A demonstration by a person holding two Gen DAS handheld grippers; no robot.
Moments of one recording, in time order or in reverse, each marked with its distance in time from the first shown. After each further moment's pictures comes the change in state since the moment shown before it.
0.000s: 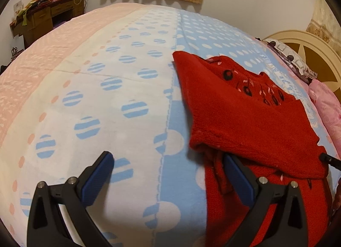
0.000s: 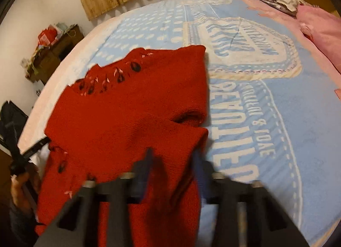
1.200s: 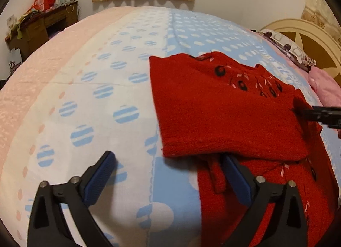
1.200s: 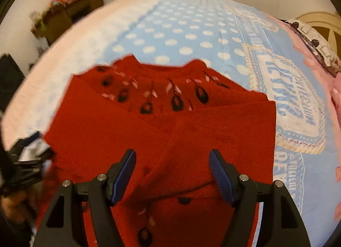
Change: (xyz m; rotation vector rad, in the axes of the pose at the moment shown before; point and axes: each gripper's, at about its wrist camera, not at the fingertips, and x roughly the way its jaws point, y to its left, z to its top) left arm -0.001 -0.014 0.001 0.079 0.003 0.029; right arm 0.058 0.126 0.080 -0.242 0.116 -0.121
